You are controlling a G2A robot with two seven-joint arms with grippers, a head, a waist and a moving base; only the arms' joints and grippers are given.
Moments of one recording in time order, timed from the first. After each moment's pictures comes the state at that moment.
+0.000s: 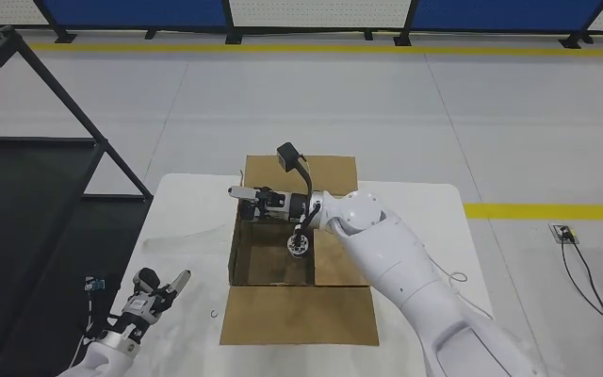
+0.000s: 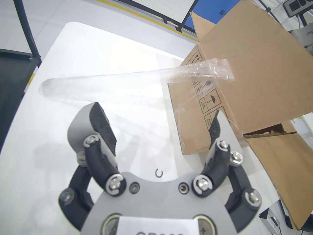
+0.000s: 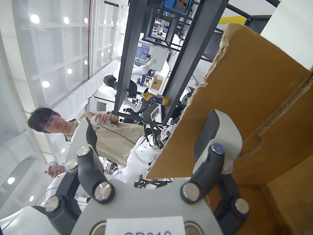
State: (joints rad) left arm 1.57 -1.12 -1.75 -1.80 0.68 -0.27 -0.21; right arm -0.17 -1.68 0.79 -0.47 0.48 -0.52 0.97
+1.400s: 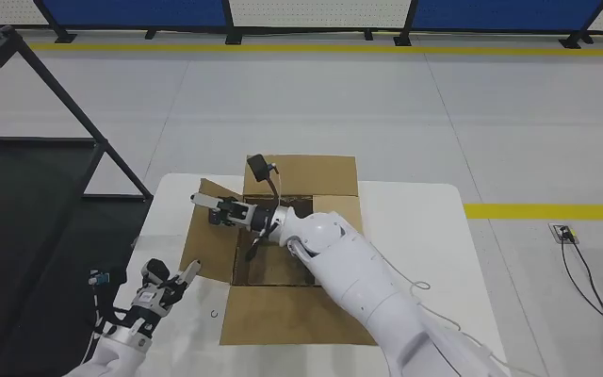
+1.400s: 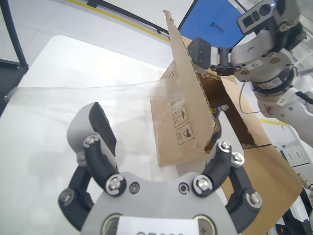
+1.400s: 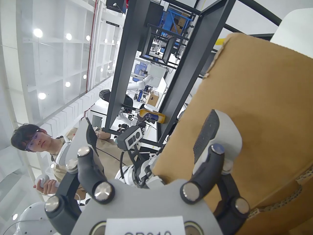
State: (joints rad) left arm 1.57 -1.14 -1.70 -1.93 0.66 -0.14 -0.21; right arm -0.17 -1.85 0.73 -0.35 0.39 -0.64 0.69
